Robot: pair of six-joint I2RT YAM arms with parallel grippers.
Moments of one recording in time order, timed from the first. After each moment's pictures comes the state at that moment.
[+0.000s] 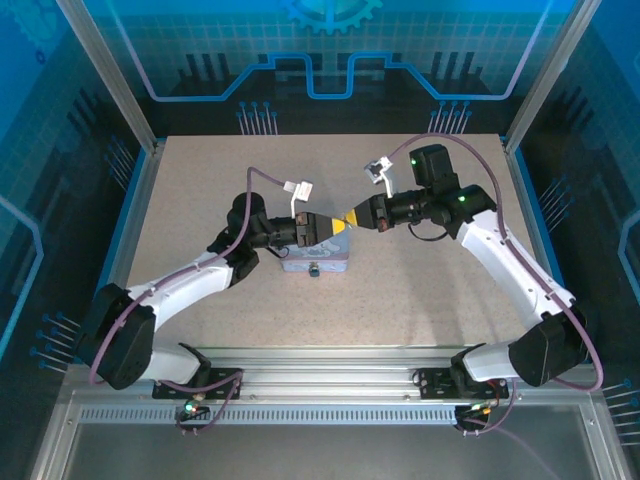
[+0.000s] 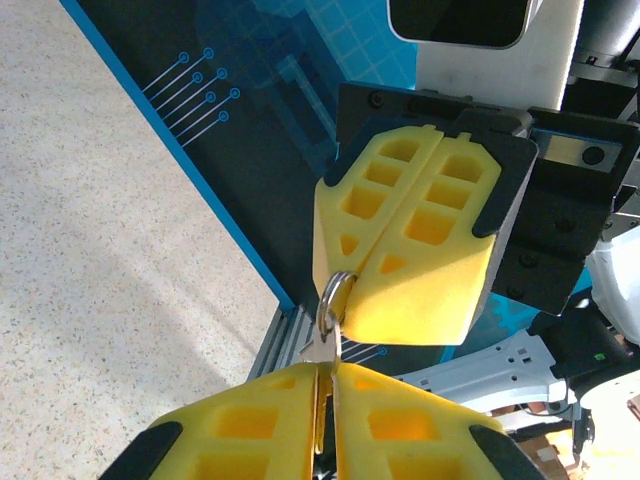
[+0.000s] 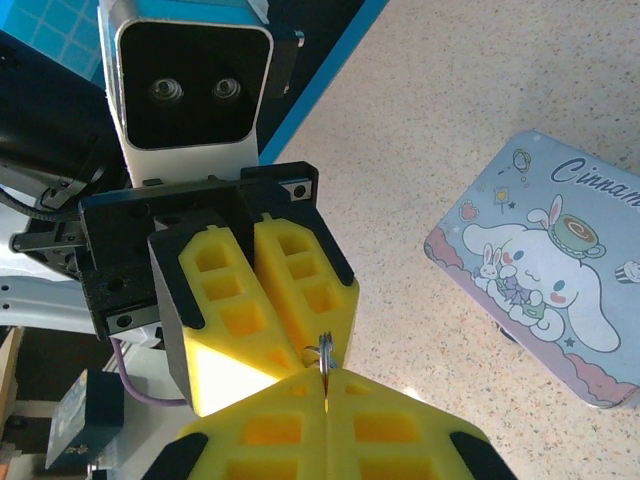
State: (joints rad) left arm -0.52 1.37 0.80 0.55 0.83 -0.95; right arm 0.39 1.37 1.35 -0.72 -0.84 0.23
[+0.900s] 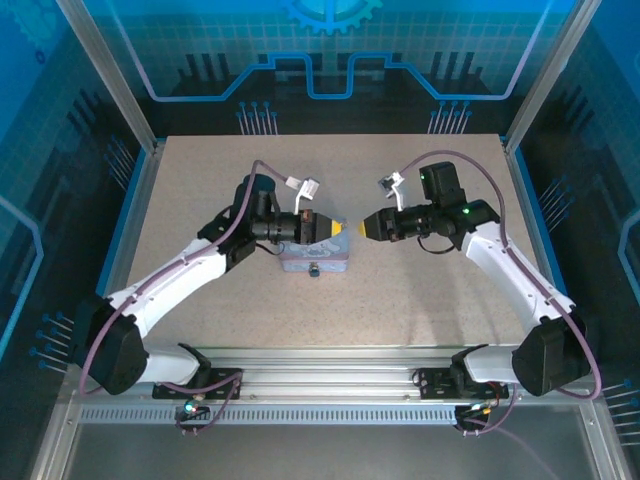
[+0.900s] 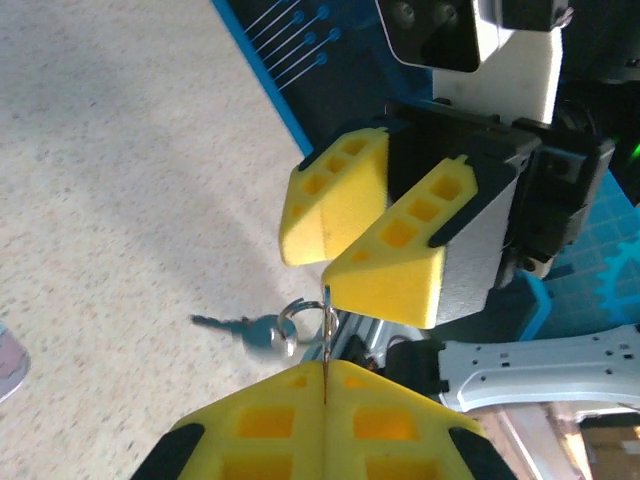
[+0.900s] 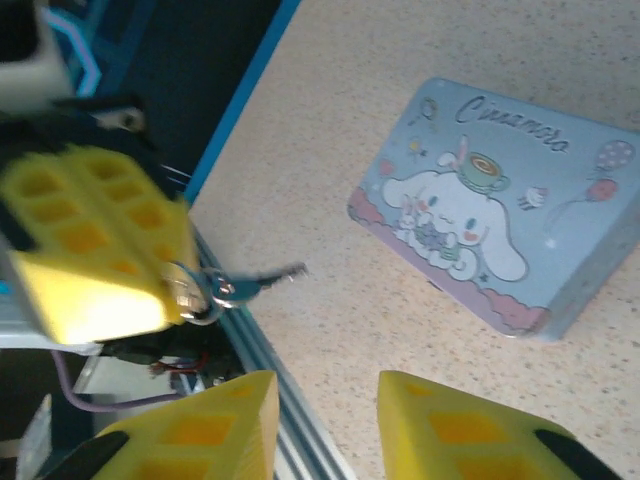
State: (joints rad) left arm -0.52 1.34 1.05 -0.14 0.75 -0.64; right arm 0.32 1.32 1.16 -0.67 -0.79 0.22
